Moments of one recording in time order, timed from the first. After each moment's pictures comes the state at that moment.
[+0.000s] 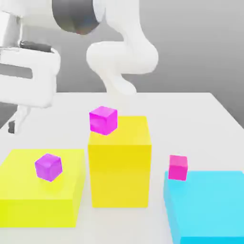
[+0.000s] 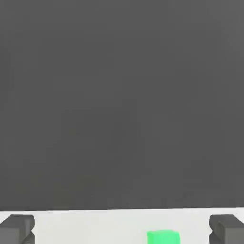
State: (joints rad) arm -0.20 0.06 -0.21 -2.13 -0.04 2.46 0.38
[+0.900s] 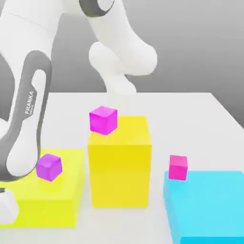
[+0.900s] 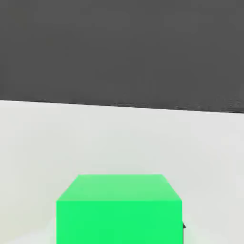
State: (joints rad) arm -0.43 0.52 -0.17 -2.04 0.15 2.55 0.02
